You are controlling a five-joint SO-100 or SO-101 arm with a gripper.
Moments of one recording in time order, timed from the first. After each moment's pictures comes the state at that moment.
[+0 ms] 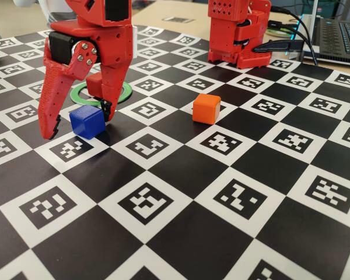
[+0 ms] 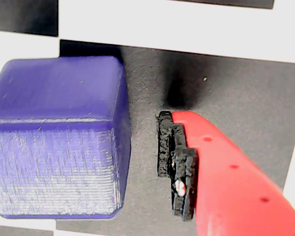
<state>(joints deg) 0.4 49.7 60.0 70.7 -6.3</state>
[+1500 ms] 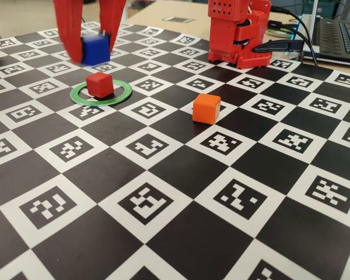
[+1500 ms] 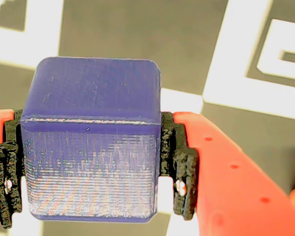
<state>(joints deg) 3.3 65.6 43.9 97.9 -11.6</state>
